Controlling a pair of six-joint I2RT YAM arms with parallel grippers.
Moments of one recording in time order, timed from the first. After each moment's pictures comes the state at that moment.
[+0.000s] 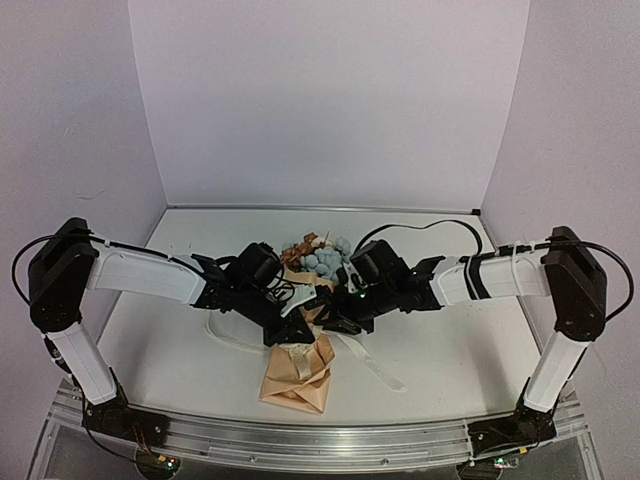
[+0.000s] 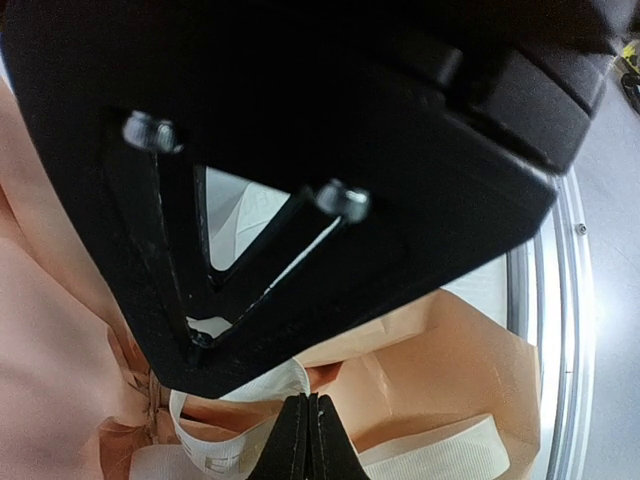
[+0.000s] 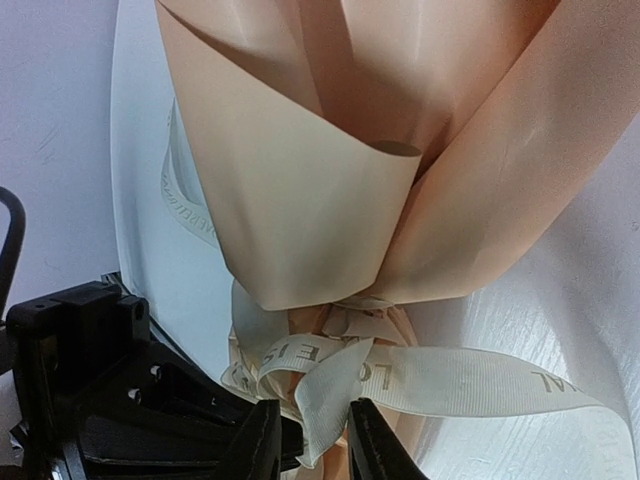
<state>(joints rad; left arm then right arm) -0.92 1.72 1.01 -0.17 0.53 0.26 0.91 1.79 1.10 -0.13 -0.33 1.02</state>
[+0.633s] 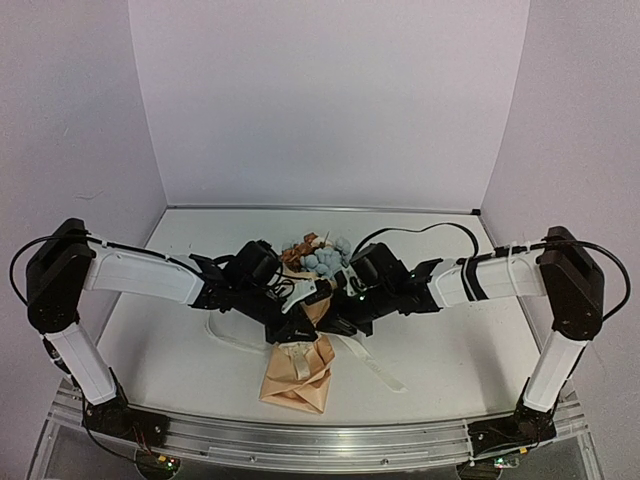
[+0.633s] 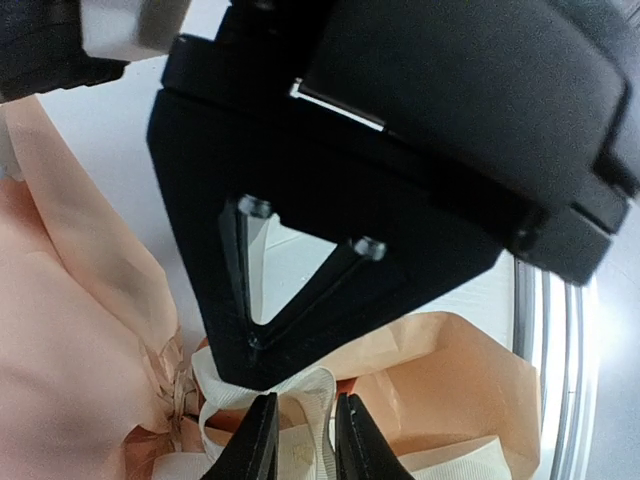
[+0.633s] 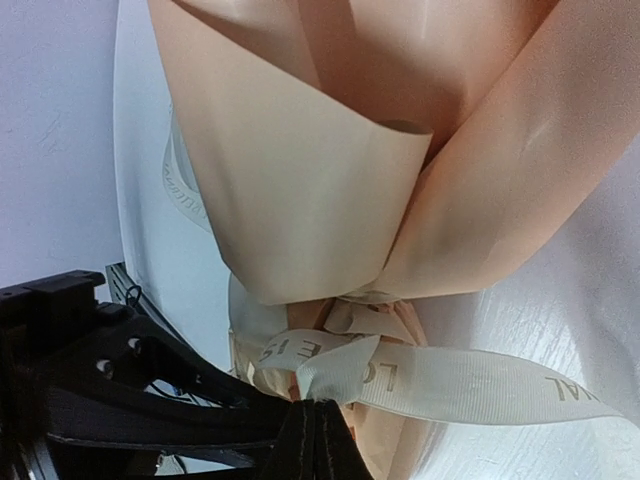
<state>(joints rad) -0.92 1.70 1.00 -0.12 0.50 0.22 0.91 1.80 1.09 -0.11 -0.36 1.03</state>
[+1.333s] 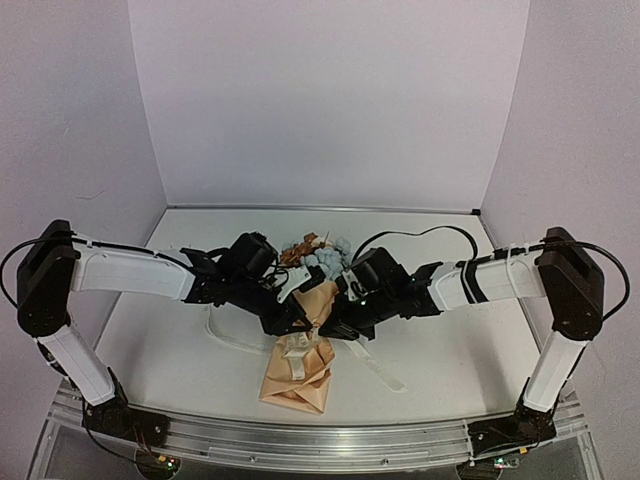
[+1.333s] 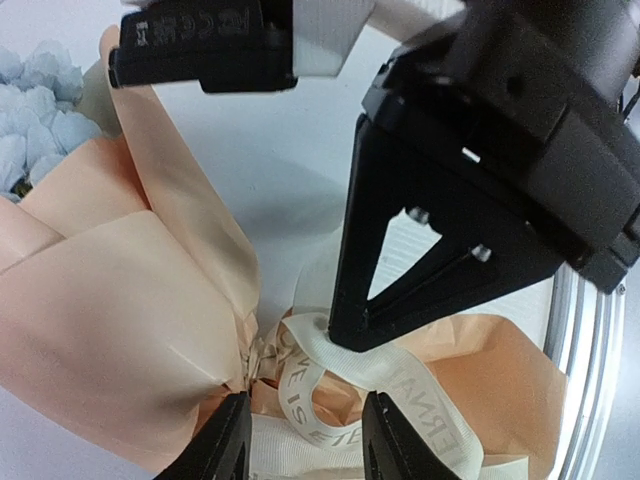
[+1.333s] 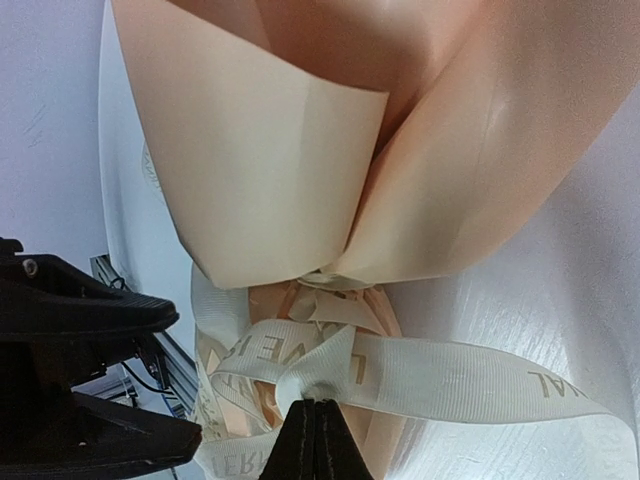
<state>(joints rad) -0.92 1.64 1.01 -0.17 0.34 0.13 0.92 1.80 1.06 -0.11 -0.36 1.00</state>
